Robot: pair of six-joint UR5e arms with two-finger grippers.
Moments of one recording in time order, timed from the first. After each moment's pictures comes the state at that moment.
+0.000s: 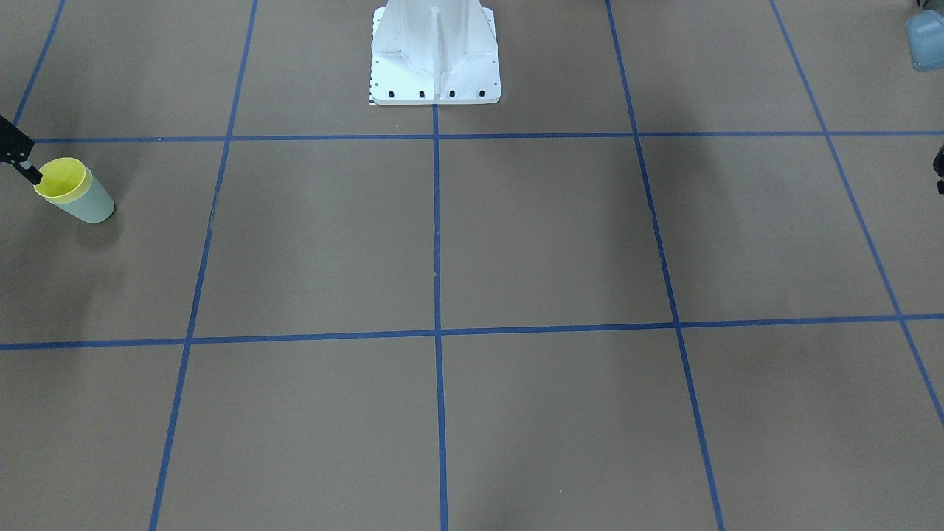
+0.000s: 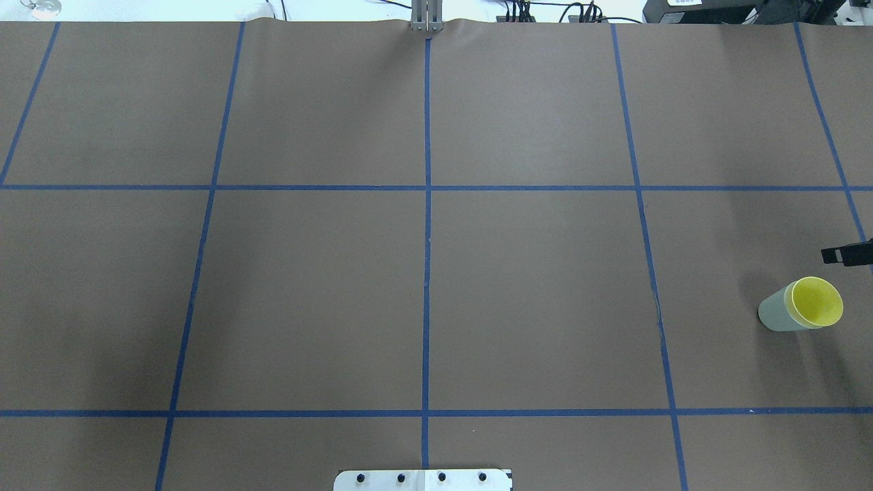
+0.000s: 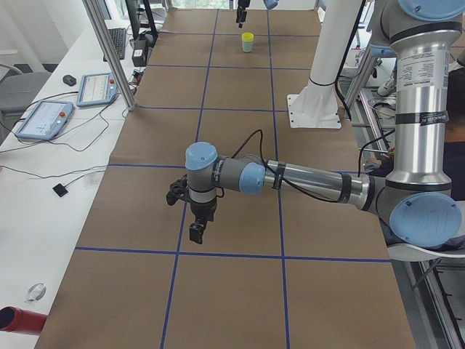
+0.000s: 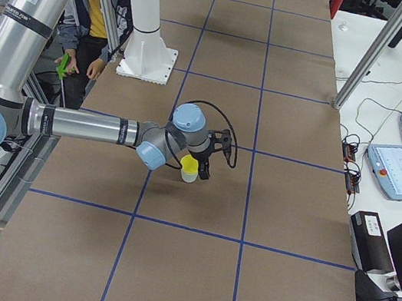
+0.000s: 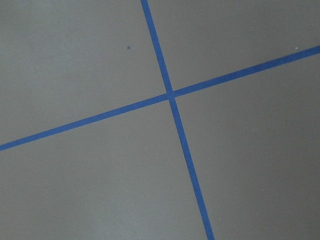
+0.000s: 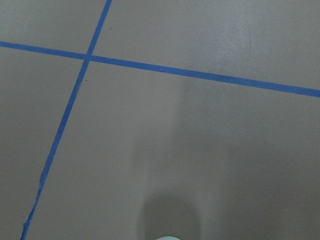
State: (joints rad) left arm -1.40 -1.50 -1.78 -1.59 -2.12 0.08; right arm 1.17 -1.88 1.87 -0.82 2.25 0.58
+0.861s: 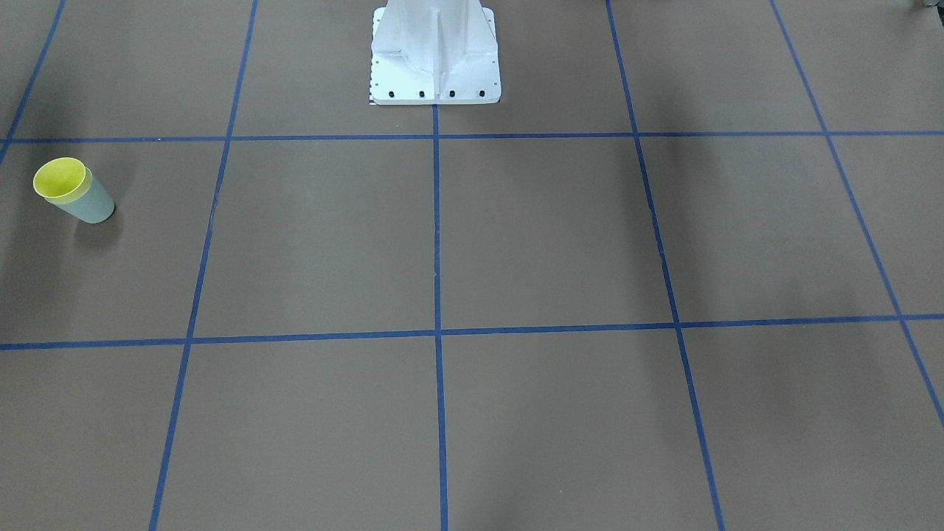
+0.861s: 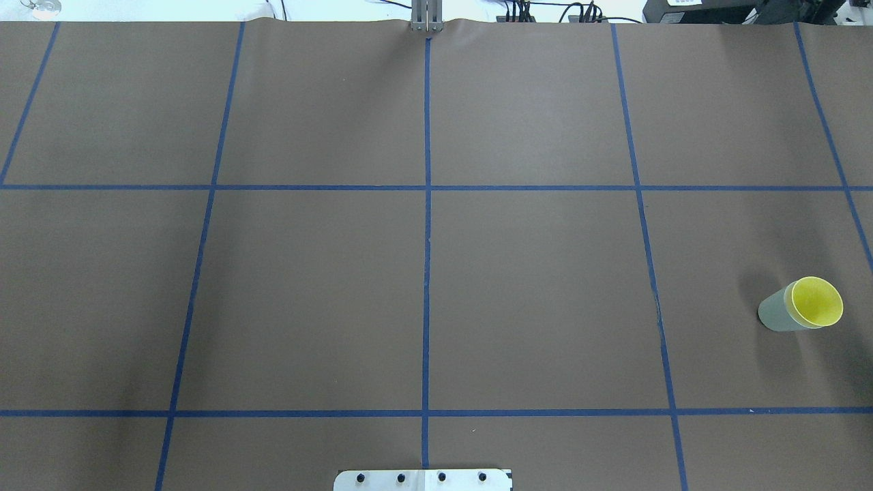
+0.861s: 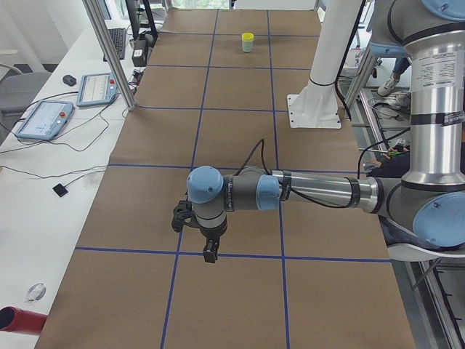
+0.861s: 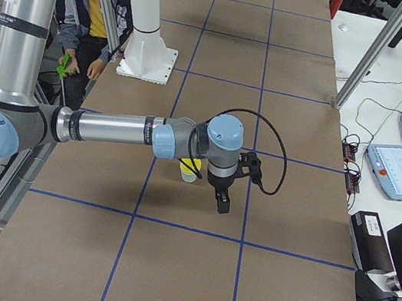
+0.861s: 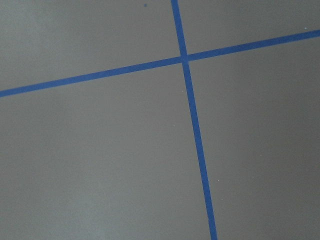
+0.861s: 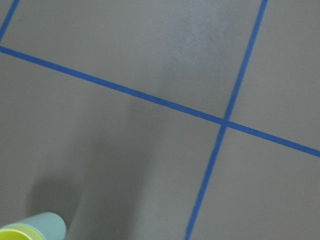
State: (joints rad) left arm -1.60 -1.47 -1.75 -1.43 -2.32 0.18; right arm 1.56 -1.69 1.80 -1.56 2.30 -0.23
